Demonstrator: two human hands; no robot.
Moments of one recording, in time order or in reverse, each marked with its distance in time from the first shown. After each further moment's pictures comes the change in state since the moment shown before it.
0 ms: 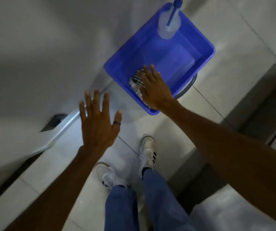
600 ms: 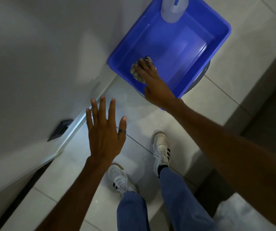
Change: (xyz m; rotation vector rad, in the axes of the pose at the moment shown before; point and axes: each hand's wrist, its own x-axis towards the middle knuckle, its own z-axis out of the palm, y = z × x) left_hand -0.008 -0.043 0.031 -0.005 0.064 0.051; right_hand 0.019 -0.027 0.047 0.344 0.105 -0.023
